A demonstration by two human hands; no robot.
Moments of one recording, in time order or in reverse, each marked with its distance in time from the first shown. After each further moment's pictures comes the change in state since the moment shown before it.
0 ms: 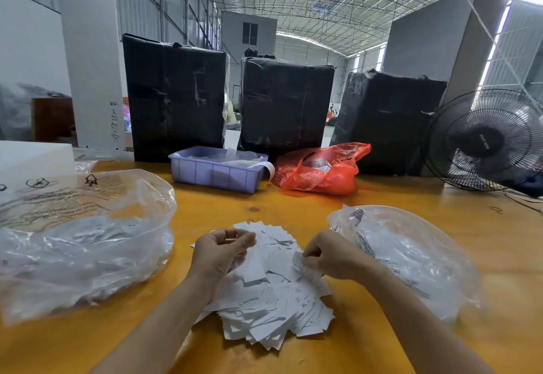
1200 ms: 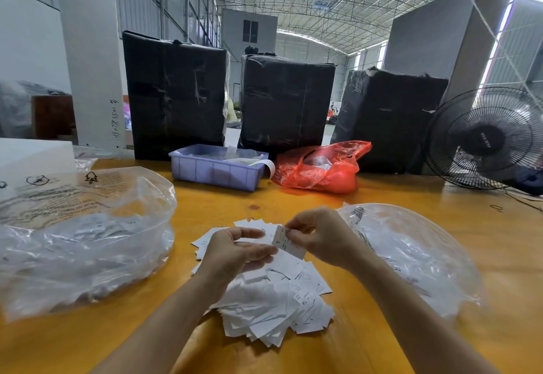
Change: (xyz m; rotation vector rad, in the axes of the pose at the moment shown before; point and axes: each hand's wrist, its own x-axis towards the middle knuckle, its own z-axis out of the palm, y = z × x) left_hand -0.022 0.014 0.015 0.178 -0.199 -0.029; right_hand -0.011 -0.036 -0.010 0.139 0.304 -0.256
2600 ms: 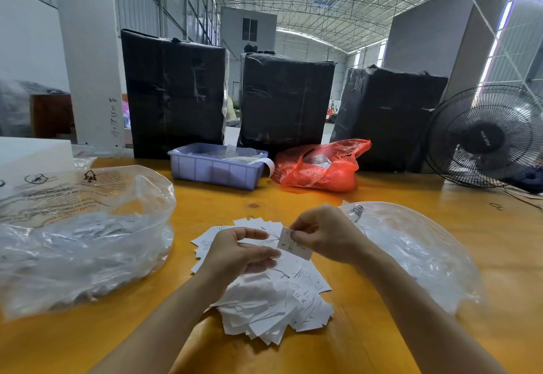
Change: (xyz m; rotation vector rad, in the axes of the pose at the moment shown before) left_hand -0.001 -0.002 0.001 0.079 -0.036 -0.012; right_hand 0.001 0.005 -0.007 -0.038 -0.054 0.003
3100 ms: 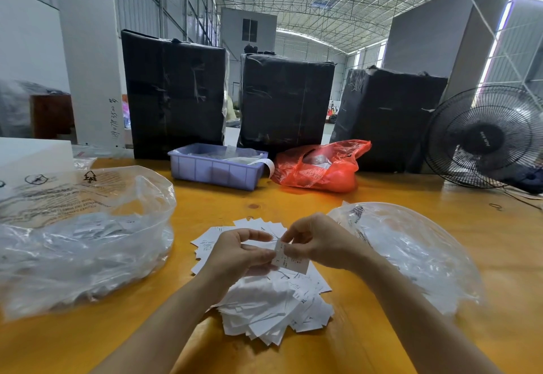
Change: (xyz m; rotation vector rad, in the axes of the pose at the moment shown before) left_hand 0.001 -0.003 0.000 0.017 -0.027 0.011; right_hand -0.002 -0.003 0.004 0.071 -0.192 0.092
